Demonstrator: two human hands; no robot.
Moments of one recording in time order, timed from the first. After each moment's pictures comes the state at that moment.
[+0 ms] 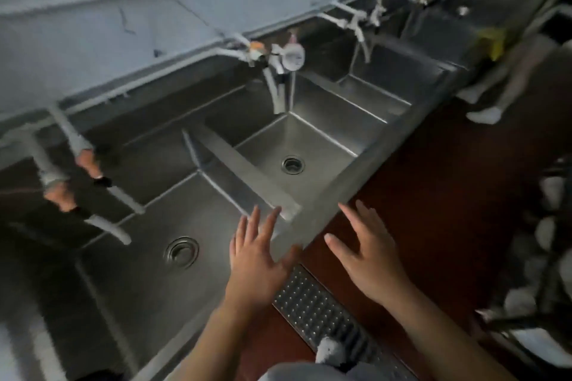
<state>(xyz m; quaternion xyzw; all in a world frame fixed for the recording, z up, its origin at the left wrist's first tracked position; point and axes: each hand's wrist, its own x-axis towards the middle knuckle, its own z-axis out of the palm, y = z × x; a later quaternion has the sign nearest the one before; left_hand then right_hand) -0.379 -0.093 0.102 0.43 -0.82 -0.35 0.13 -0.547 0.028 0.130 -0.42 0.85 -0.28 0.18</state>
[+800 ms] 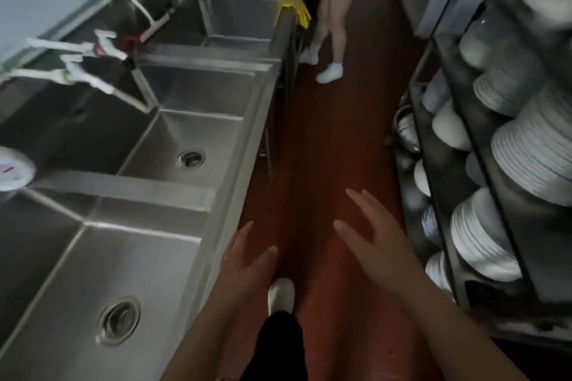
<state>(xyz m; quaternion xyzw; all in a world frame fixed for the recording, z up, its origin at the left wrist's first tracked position) -0.956 -0.144 0.037 0.28 -0.75 -0.60 -0.02 -1.047 0.080 0.088 -0.10 0.89 -0.44 0.10</state>
